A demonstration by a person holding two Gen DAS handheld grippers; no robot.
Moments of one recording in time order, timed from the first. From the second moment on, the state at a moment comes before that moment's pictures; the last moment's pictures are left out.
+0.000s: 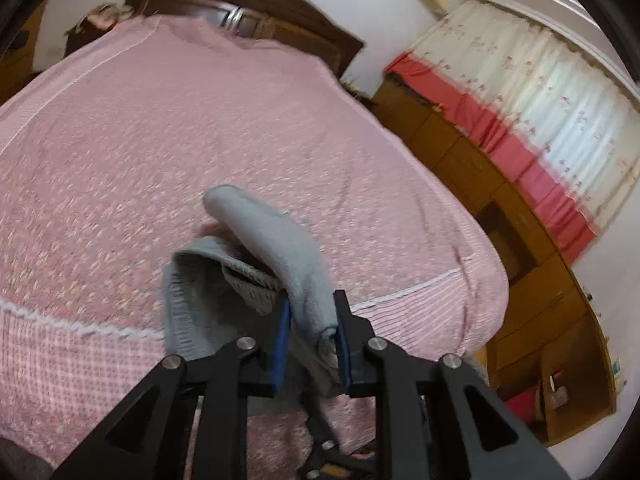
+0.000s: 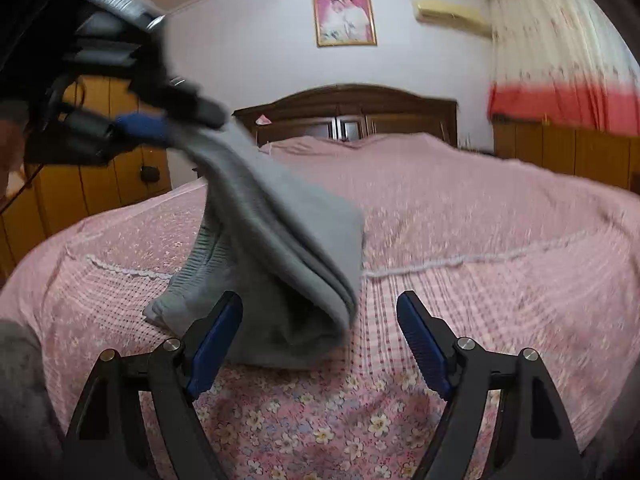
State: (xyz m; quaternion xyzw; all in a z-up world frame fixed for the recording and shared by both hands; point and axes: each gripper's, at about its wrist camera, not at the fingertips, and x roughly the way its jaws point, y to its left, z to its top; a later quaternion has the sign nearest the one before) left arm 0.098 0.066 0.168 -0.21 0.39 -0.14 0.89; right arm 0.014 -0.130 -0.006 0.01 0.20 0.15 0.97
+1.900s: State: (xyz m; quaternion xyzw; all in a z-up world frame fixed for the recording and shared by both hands) left arm 0.097 0.156 0.056 -0.34 0.41 -0.13 0.84; right arm 0.060 -0.182 0.057 0.19 0.21 0.24 0.93
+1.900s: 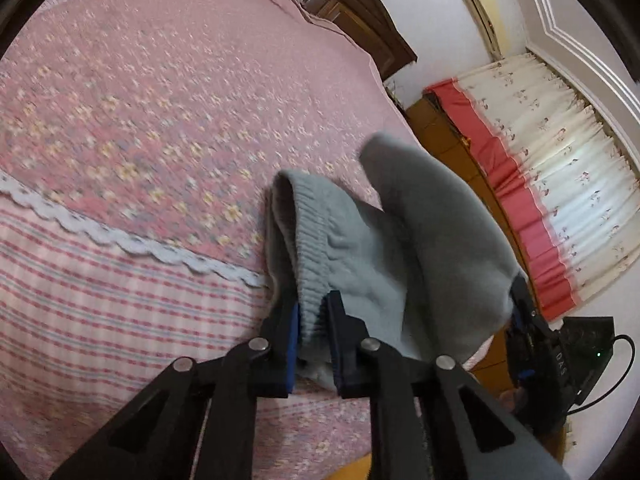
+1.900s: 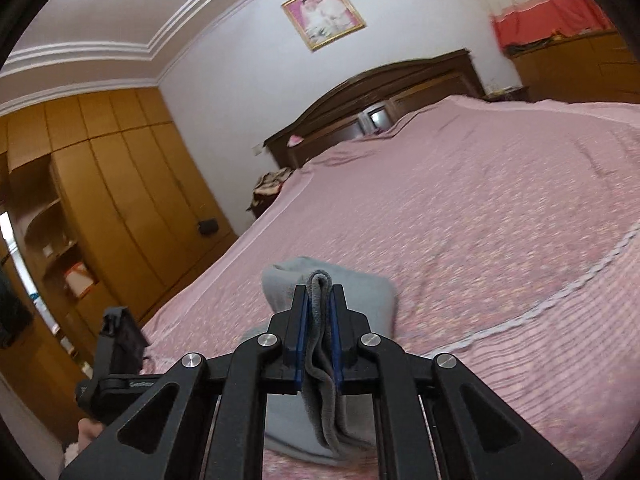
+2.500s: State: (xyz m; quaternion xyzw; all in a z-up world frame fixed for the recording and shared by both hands) left arm 0.148 0.018 0.119 -0.19 0.38 -0.17 0.89; right arm 0.040 -0.291 -0.013 0.35 0.28 0.04 0.89
